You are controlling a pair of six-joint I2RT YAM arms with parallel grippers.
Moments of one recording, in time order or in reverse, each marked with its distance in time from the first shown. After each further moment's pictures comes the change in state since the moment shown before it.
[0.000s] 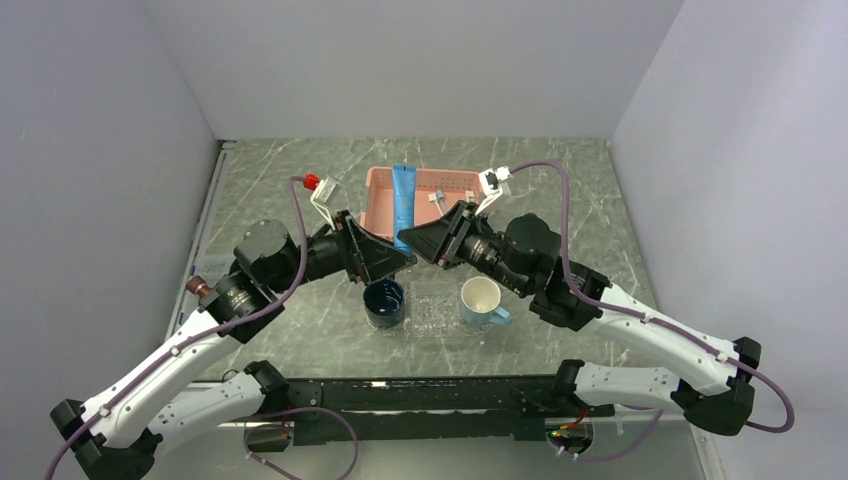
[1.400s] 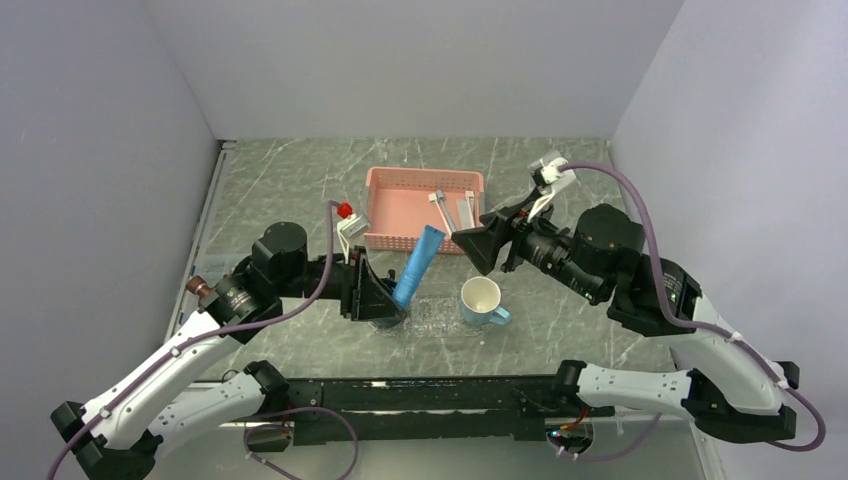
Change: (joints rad) left arm 0.014 -0.003 -0.011 -0.287 0.323 0.199; right arm 0.030 -0.104 0.328 -0.527 0.135 -0.497
